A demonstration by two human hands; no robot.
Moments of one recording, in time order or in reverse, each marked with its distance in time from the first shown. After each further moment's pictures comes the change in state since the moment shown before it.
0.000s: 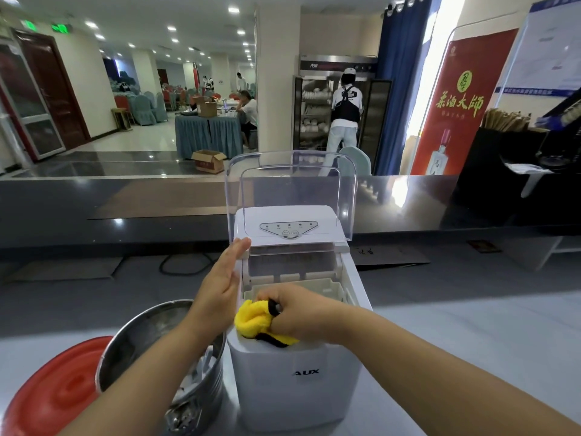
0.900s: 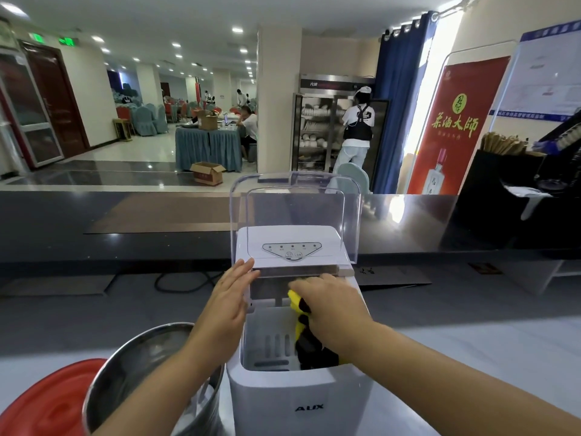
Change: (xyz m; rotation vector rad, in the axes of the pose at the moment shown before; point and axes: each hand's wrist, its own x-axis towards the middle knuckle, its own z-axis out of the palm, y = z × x) left_hand 0.010 0.006 -0.001 0.329 -0.072 0.026; right_hand 0.006 0.018 -0.030 -0.929 0.493 -0.040
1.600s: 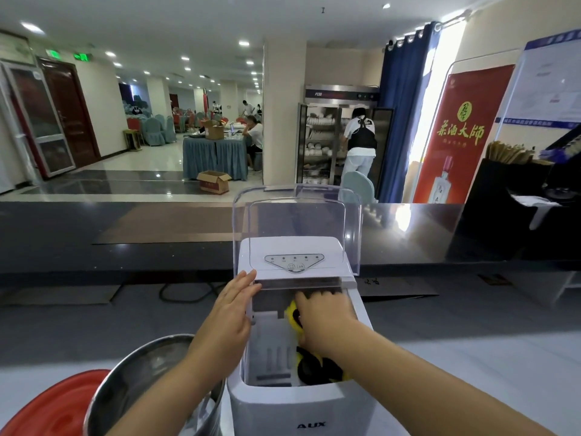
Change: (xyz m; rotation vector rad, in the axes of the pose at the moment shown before) left_hand 0.001 0.009 -0.003 0.145 -0.027 -0.031; right_hand 0.028 0.002 0.011 -0.202 -0.420 0.170
